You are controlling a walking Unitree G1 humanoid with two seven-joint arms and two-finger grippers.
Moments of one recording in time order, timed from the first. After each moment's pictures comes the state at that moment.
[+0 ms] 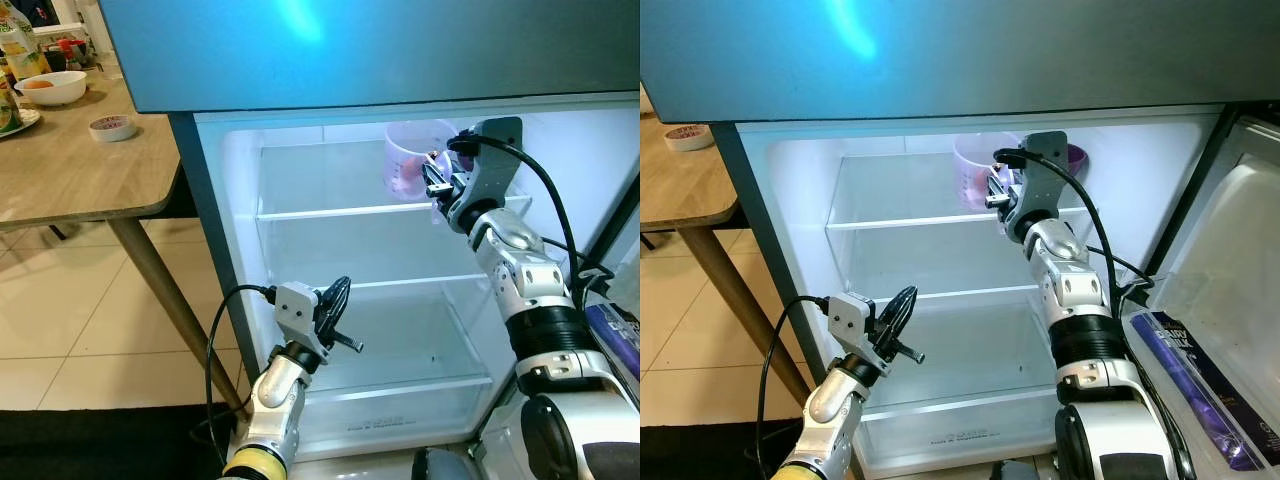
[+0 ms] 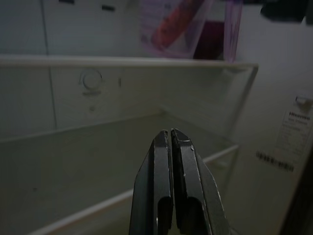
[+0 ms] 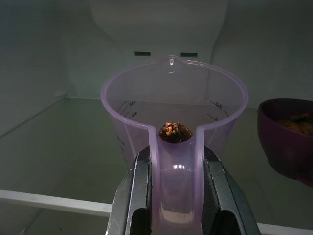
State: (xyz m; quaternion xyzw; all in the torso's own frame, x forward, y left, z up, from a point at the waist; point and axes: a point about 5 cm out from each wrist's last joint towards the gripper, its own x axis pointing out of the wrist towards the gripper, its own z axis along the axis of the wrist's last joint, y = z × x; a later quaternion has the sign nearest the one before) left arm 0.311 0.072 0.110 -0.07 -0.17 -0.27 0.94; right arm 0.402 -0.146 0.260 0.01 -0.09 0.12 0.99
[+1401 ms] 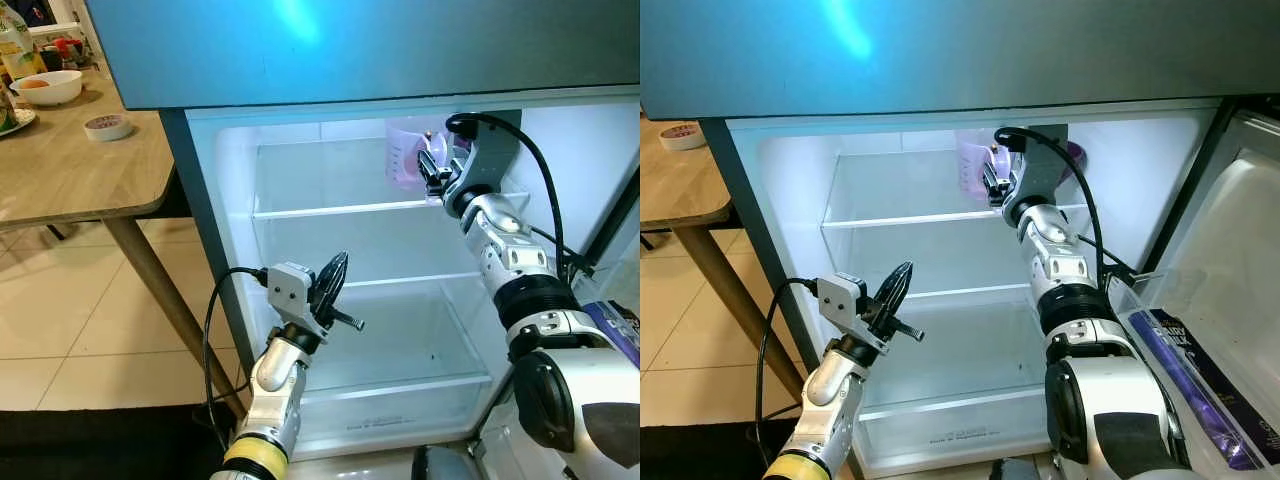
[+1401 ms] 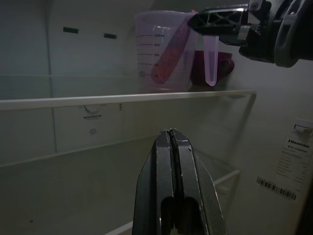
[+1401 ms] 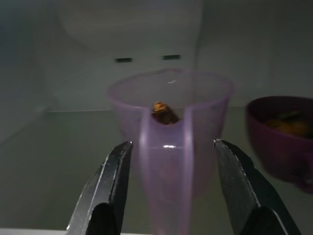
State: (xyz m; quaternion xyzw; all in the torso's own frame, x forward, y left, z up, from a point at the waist) left arm 0.315 0.071 0.133 -0.08 -0.21 -0.27 0.94; right arm 0.417 -0.147 0.268 0.06 -0.11 0.12 0.98
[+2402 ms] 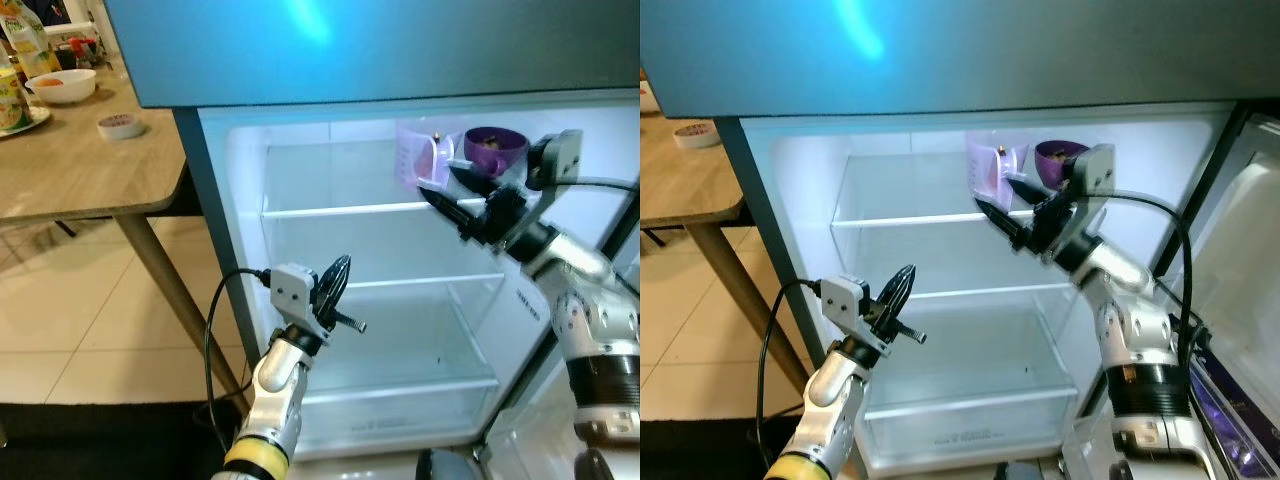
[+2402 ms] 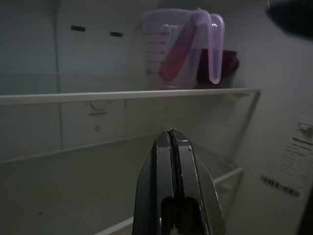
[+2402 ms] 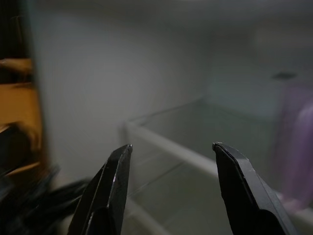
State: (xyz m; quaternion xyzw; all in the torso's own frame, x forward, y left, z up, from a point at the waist) left arm 0.314 0.069 0.131 -0.08 -0.20 -0.27 0.94; right arm 0.334 -0.171 0.239 0.00 -0.14 0.42 0.89
